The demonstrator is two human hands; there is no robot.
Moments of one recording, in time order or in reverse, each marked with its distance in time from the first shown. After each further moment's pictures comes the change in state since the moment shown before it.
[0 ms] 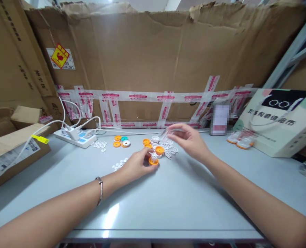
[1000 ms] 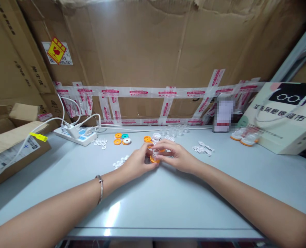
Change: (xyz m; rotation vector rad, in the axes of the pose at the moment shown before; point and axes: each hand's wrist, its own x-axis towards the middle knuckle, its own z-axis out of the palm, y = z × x) left_hand 0.001 -0.004 0.001 -0.057 0.002 0.047; right_hand -0.029 0.000 0.033 0.019 -0.459 -0.067
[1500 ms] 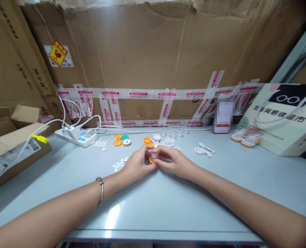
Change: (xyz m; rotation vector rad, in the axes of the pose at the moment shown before) left_hand -0.002 0.005 0.003 -0.021 0.060 -0.024; right_hand -0.004 0.000 0.011 -0.022 0.017 0.069
